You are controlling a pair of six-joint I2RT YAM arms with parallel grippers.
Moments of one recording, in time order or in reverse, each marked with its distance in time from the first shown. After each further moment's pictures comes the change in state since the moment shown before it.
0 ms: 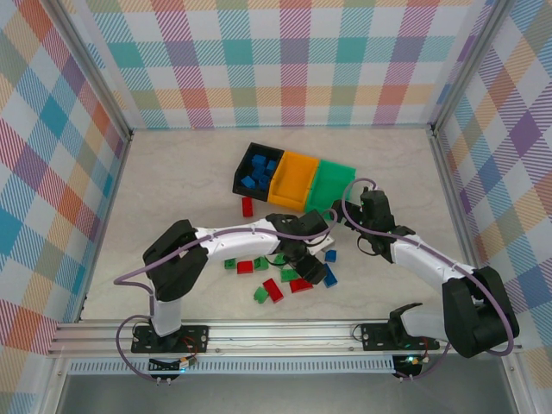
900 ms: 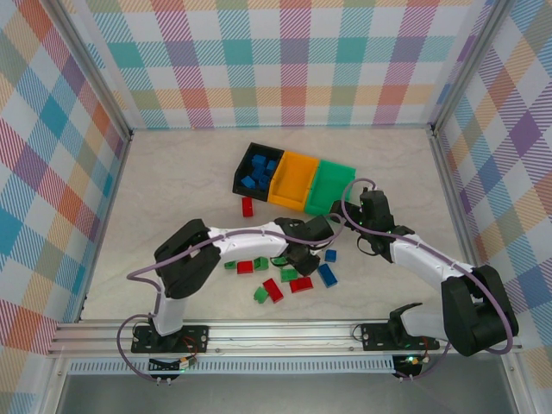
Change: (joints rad) left arm -0.018 0.045 0.009 0.024 -0.216 -0.003; right arm 0.000 0.008 0.000 0.000 -0.001 0.000
